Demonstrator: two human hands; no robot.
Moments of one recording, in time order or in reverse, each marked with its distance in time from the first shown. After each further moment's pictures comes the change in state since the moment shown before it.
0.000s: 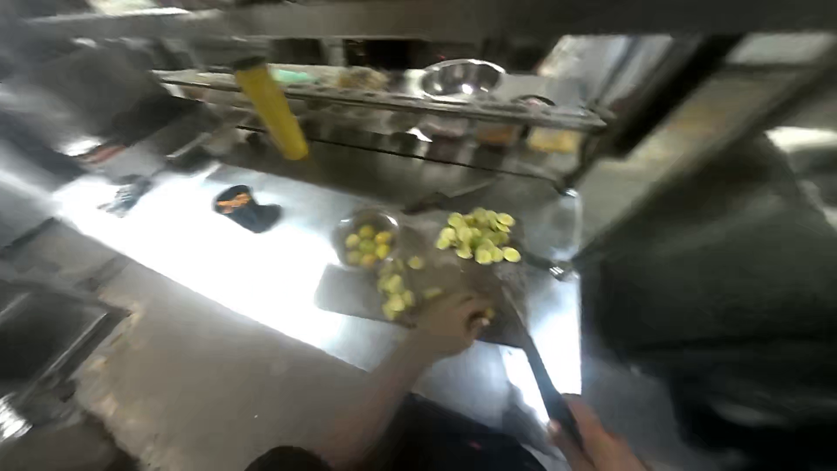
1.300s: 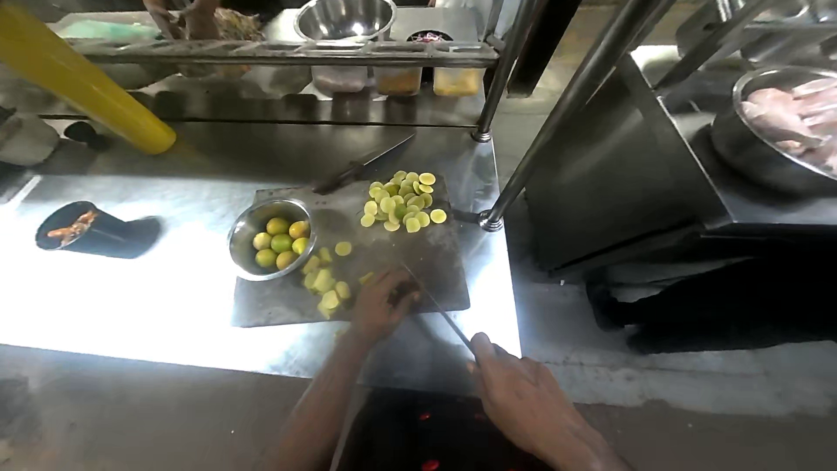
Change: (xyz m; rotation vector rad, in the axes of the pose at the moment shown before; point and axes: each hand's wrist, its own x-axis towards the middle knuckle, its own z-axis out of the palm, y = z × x) left_hand 0.005 -0.045 0.031 -0.215 0.384 0.262; right_hand 0.024 -0.045 0.000 -0.434 -0.006 0.000
